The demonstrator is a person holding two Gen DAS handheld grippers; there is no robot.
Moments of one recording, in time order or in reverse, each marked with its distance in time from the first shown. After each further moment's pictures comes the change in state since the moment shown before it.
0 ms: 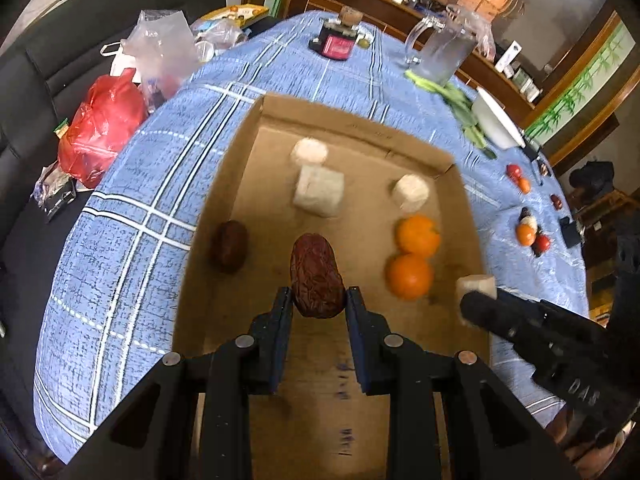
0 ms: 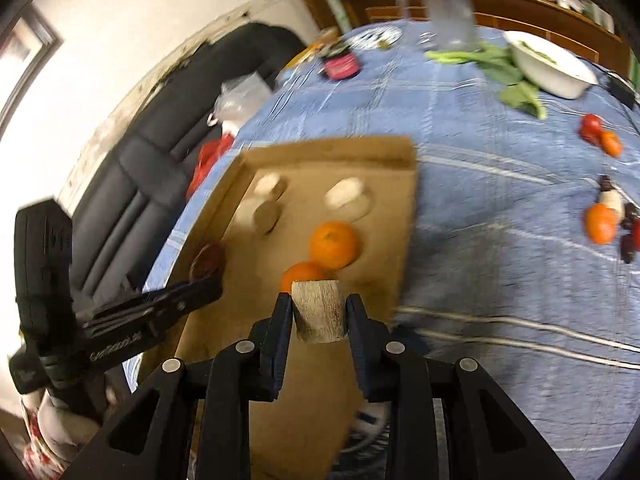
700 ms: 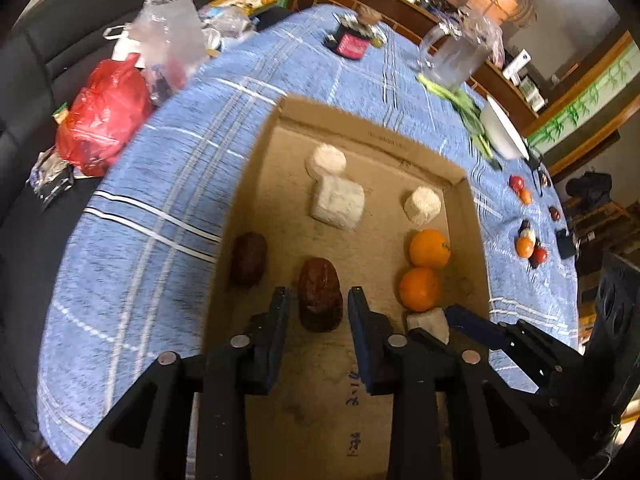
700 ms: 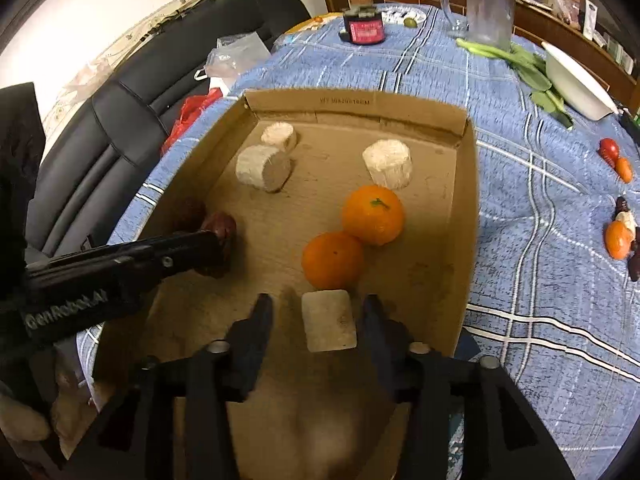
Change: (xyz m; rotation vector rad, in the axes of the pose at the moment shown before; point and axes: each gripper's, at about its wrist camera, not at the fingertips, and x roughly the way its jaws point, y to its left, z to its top) left arm -0.012 0.021 0.014 -0.063 0.015 -0.031; right arm 0.031 0.031 -0.002 -0.093 0.045 -0.148
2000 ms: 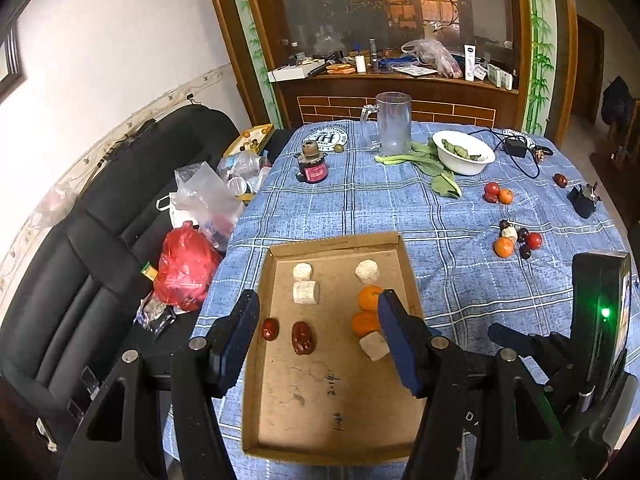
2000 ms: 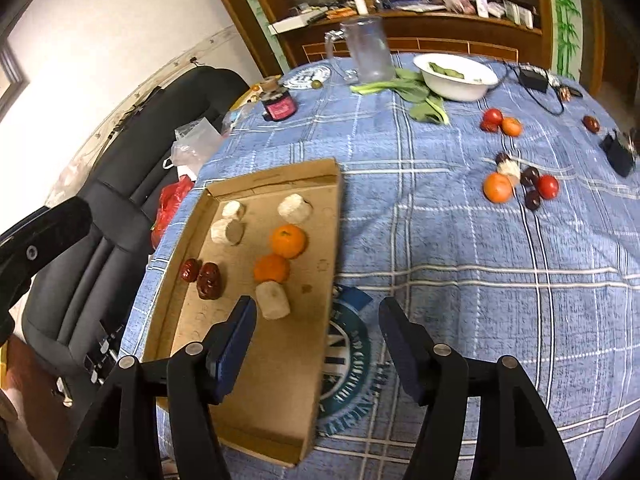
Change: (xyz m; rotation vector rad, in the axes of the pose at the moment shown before) left arm -0.124 -0.160 -0.040 0.381 -0.330 0.368; right arm -0.106 -0.058 -0.047 0.281 -0.175 -0.025
